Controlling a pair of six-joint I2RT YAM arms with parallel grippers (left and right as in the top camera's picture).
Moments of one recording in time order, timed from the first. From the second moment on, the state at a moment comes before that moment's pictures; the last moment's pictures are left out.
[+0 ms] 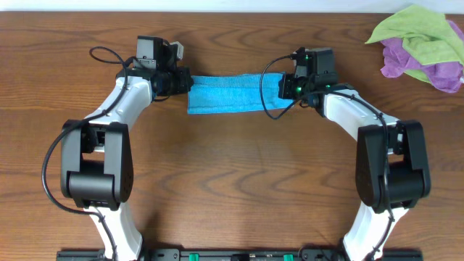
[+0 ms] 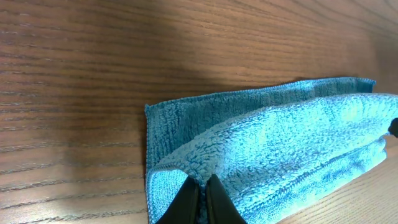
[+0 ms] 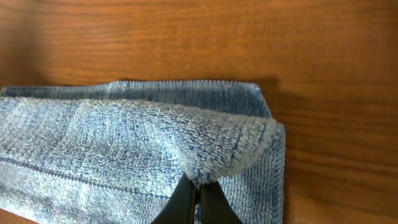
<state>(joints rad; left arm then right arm) -0.10 2.01 1.37 -0.38 0.44 -0.25 0.17 2.01 1.23 -0.12 -0.29 0.27</state>
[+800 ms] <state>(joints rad) -0.12 2.01 1.37 -0.45 0.38 -0.24 0.17 2.01 1.23 -0.17 -0.31 0.28</state>
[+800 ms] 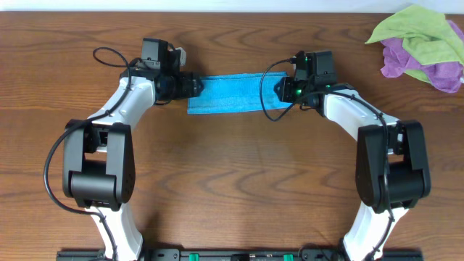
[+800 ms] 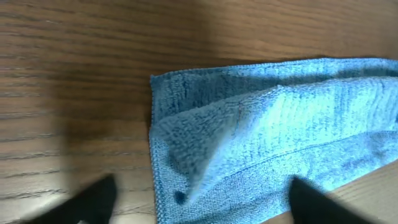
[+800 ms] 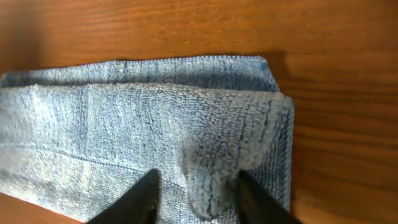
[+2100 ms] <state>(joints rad) -0.17 1.82 1.46 -0.79 0.44 -0.11 0.11 1.92 1.50 -0.89 -0.17 0.12</state>
